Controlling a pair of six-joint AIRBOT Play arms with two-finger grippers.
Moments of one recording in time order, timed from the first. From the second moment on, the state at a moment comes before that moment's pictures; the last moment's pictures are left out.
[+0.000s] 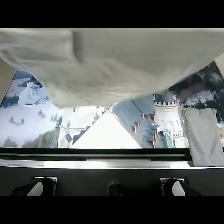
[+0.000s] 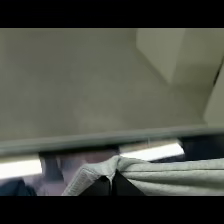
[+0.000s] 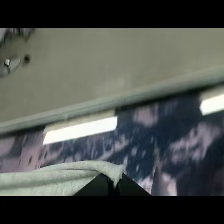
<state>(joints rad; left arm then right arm) 0.29 -0.90 1.79 0.90 -1.08 -1.25 -0.58 -0.94 1.87 -0.93 1.21 1.39</state>
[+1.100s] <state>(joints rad) 0.21 -1.38 1.69 1.01 -1.27 -1.32 -0.26 -1.48 1.81 -1.37 1.47 1.66</state>
